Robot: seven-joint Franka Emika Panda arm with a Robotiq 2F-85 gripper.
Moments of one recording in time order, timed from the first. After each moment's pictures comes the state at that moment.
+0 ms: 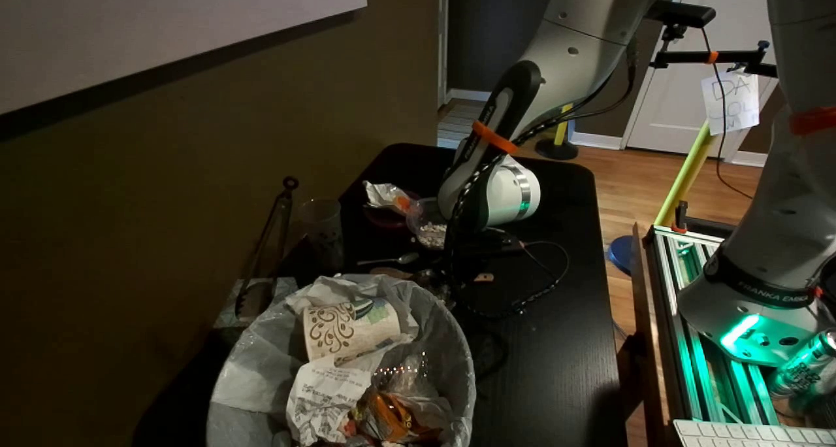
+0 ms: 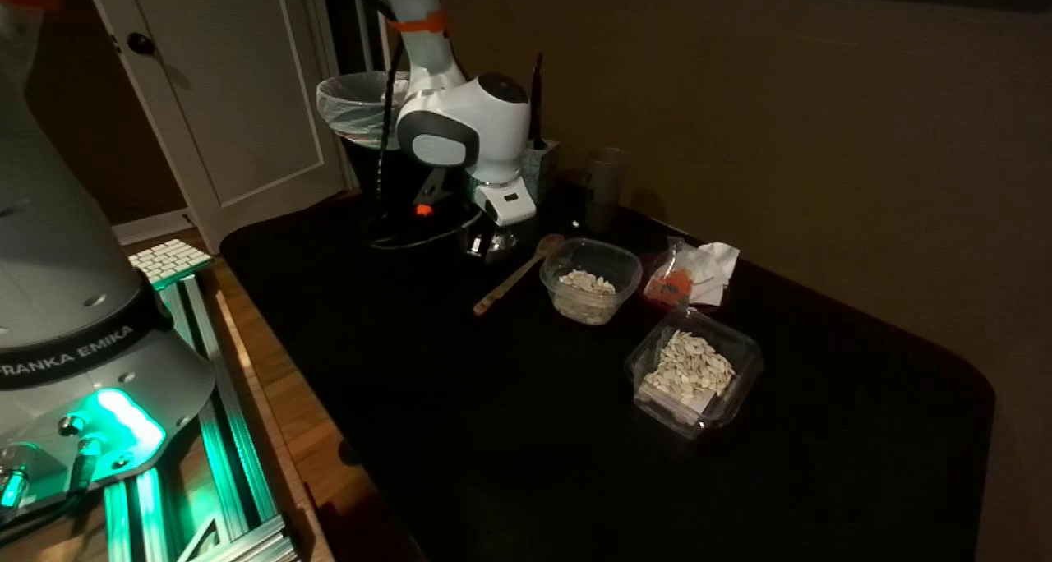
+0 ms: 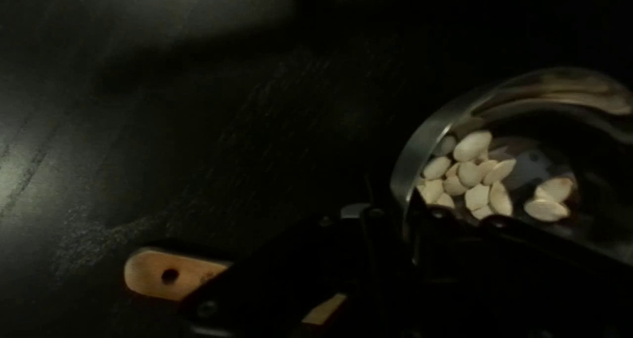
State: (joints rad) arm 0.01 0.54 0.14 -2.34 0.76 2.88 0.23
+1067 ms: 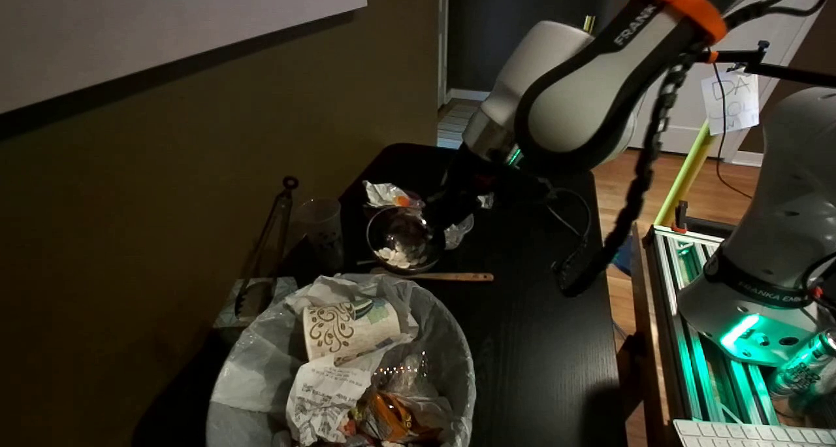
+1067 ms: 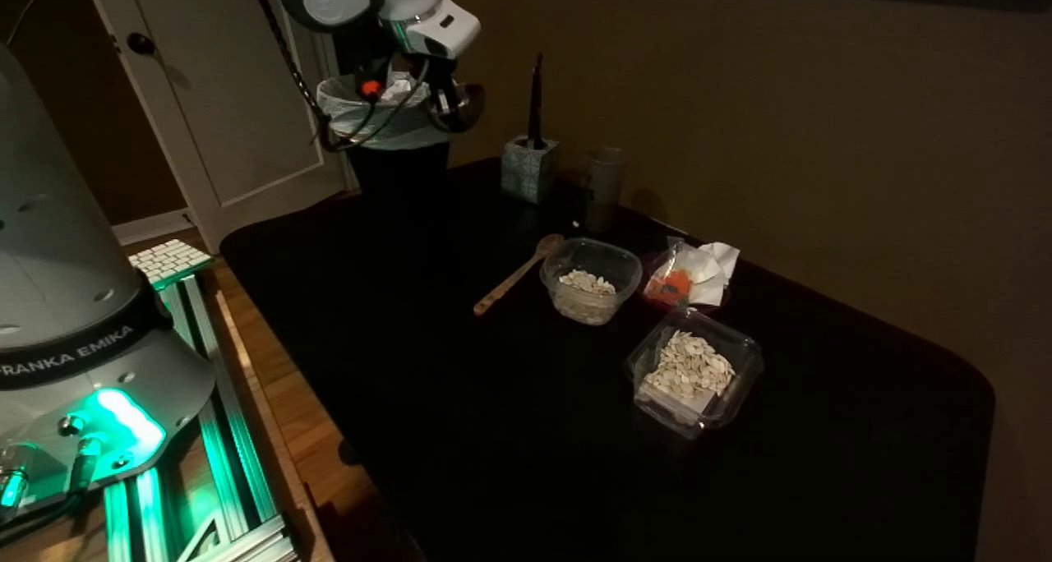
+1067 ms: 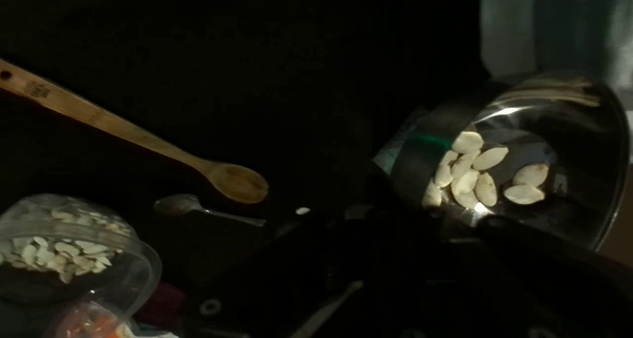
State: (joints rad) arm 0.14 -0.08 0.26 -2.63 0.75 3.04 0.14
